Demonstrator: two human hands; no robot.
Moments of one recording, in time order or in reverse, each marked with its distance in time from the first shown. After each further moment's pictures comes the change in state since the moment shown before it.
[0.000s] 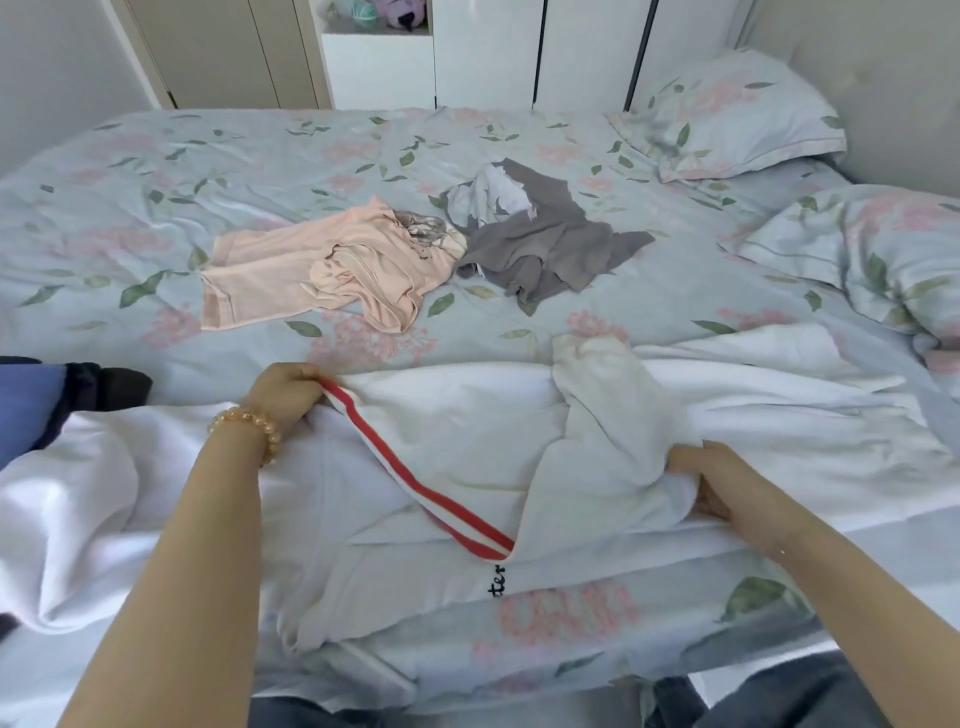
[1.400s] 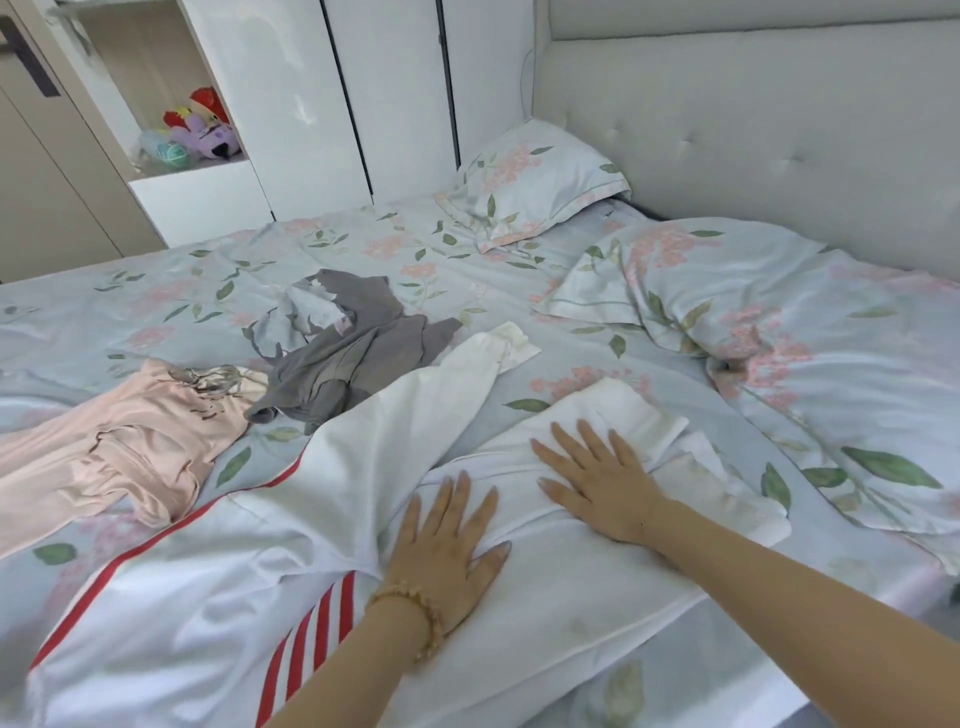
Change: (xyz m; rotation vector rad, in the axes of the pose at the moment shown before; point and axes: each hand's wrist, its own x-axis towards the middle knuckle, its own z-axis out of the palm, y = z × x) left_hand -0.062 0.143 0.320 1.036 -0.421 0.665; right_hand 0.130 0.028 -0.166 -1.298 0.163 -0.390
